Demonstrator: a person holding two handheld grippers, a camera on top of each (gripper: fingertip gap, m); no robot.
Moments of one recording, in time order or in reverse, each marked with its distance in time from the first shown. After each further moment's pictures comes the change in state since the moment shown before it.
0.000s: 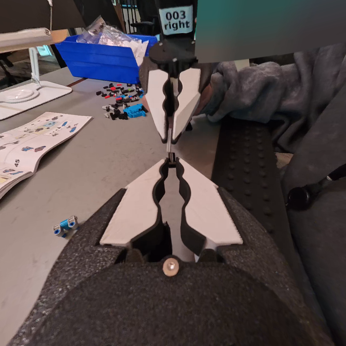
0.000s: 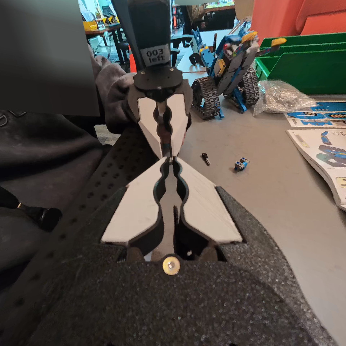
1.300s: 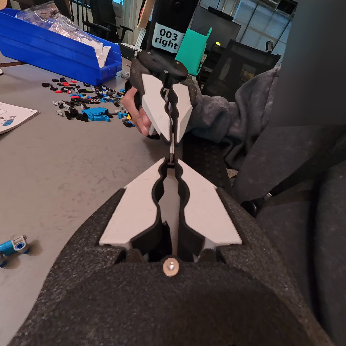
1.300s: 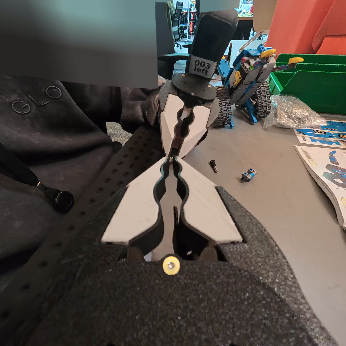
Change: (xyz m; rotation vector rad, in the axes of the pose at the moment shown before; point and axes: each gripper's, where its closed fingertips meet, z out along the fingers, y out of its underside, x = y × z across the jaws) left arm 0.013 -0.014 -0.005 0.083 0.282 -0.223; right arm -0.016 -0.007 -0.004 0.015 -0.064 -0.079
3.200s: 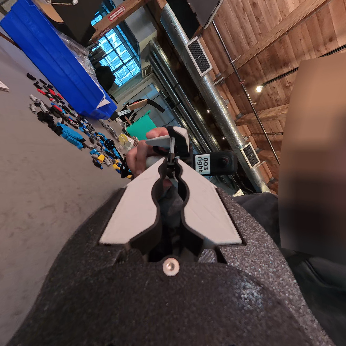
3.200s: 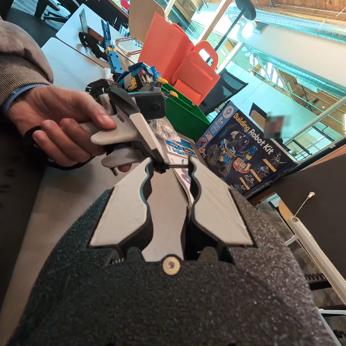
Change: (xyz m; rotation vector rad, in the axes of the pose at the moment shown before) left arm -0.035 -0.059 0.007 0.497 0.172 -0.672; right arm 0.059 -0.034 -0.021 -0.072 0.727 -0.506
